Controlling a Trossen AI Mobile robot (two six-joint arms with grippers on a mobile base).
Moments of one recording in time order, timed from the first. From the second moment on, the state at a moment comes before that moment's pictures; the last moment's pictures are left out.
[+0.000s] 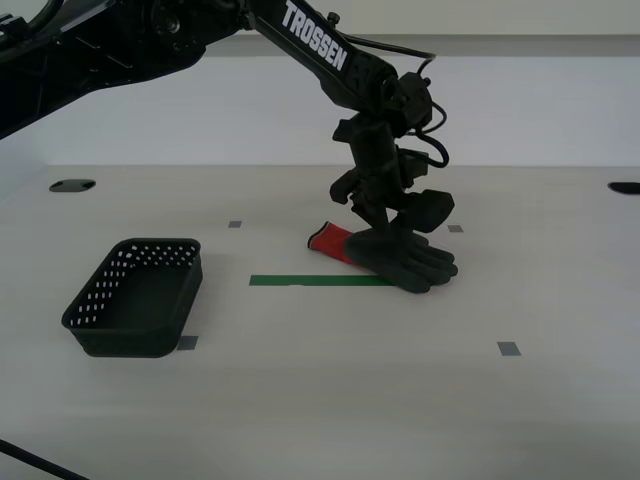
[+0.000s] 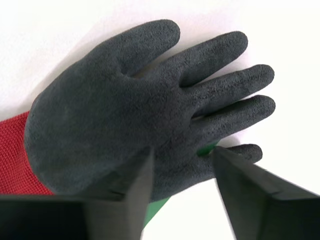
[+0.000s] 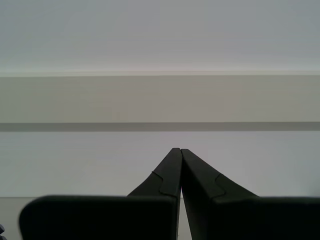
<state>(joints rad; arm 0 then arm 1) 0.00 1.05 0.52 0.51 0.00 0.00 -0.77 2.81 2.27 -0.68 0.16 0.01</state>
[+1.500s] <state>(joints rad) 0.00 1.05 0.52 0.51 0.00 0.00 -0.83 2.87 2.35 -0.73 0.01 0.00</state>
